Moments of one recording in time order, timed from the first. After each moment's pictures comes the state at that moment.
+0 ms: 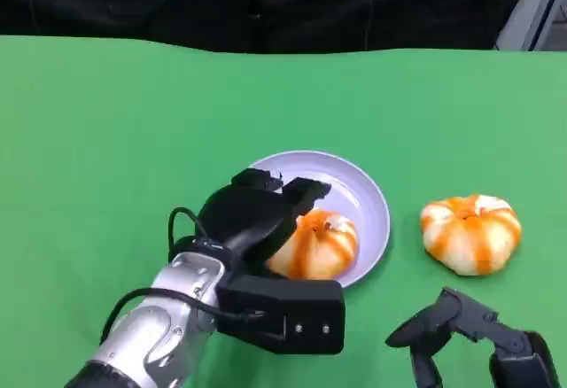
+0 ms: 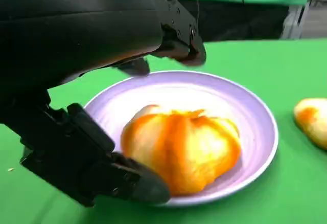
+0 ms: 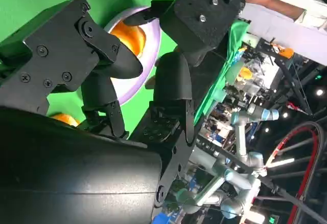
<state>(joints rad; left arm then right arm) -0.44 0.14 -0.56 0.39 0.86 0.00 0.05 0.39 0.00 0.16 -0.10 -0.46 -0.66 -0.26</state>
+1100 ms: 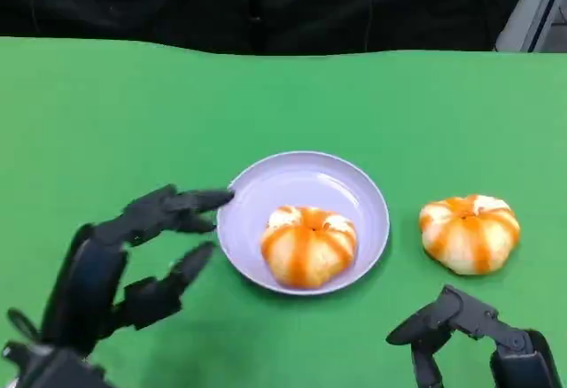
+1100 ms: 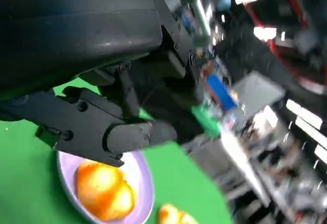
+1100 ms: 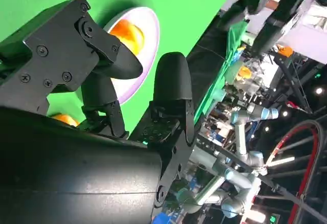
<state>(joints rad) 0.10 0.18 -0.05 0.00 0.10 -0.60 0.01 0.39 0.00 0.16 -0.11 -0.44 -0.64 -0.26</state>
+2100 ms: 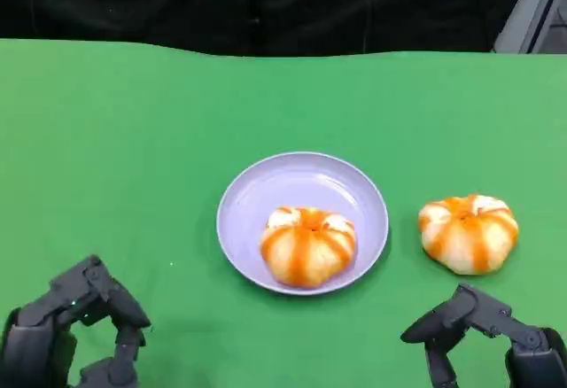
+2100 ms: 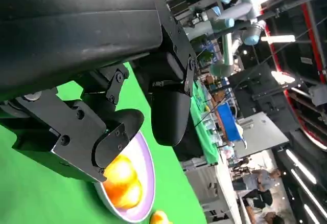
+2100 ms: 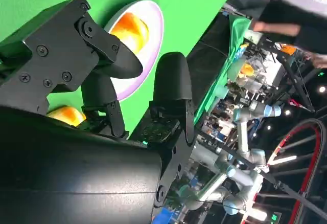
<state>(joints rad) 0.28 0.10 0.05 0.08 -0.07 -0.76 -0.08 0.39 -0.03 0.14 -0.11 -0.41 -0.65 -0.24</state>
